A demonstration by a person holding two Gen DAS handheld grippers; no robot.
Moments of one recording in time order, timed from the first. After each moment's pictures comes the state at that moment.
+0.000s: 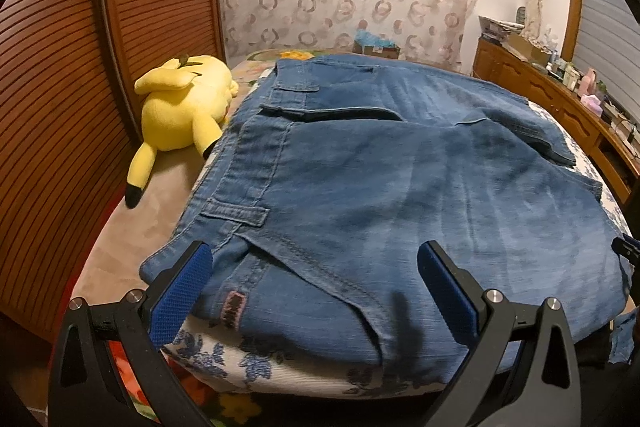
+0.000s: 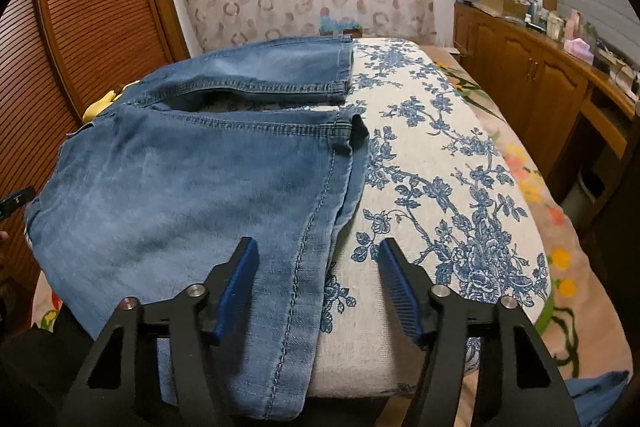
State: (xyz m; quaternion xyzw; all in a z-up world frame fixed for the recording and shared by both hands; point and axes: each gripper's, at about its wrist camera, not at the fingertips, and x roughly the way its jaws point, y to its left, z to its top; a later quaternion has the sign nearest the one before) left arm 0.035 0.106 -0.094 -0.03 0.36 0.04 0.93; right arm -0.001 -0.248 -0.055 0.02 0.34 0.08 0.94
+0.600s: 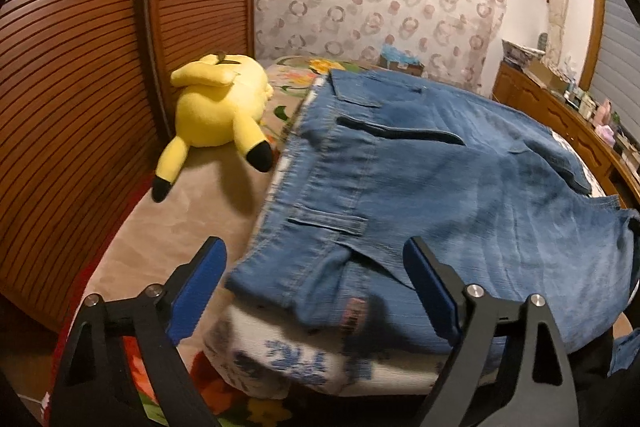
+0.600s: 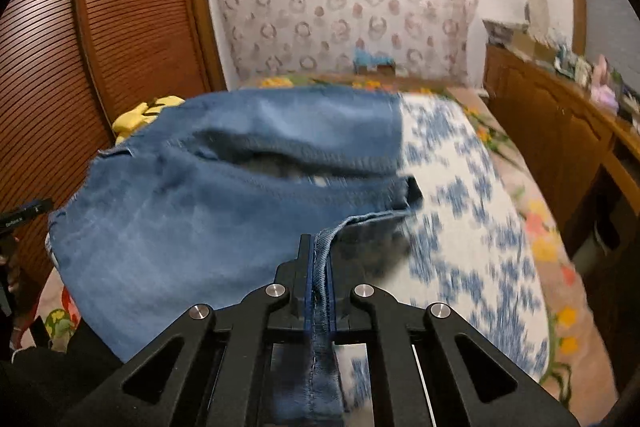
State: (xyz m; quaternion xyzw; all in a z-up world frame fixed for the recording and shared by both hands) left arm 0.022 0.173 -0.092 -0.07 0.34 0.08 0.94; right arm -0.013 -0.227 -0.005 -0.01 0.26 0.13 0.96
